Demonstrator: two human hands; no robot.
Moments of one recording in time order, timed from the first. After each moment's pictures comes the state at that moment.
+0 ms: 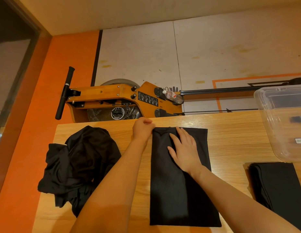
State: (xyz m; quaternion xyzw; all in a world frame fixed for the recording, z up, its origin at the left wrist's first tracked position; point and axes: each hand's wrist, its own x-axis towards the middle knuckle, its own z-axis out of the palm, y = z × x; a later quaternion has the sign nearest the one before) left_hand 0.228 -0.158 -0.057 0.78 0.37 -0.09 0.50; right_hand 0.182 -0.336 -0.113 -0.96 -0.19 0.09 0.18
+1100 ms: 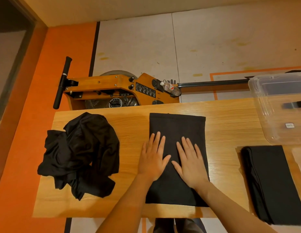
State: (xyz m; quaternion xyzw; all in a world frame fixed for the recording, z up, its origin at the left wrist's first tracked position) left_hand 0.075 -0.209 -0.117 0.99 0.01 -0.13 0.07; right_hand 0.089 -0.387 -0.132 -0.97 -0.23 0.07 0.08
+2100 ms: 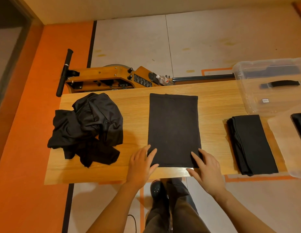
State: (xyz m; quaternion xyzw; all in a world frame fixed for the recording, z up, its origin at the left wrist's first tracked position) left_hand -0.066 -0.189 -0.095 0.99 -0.02 -0.13 0.10; right_hand -0.044 -0.469 -0.110 -0.98 -0.13 0.11 0.12
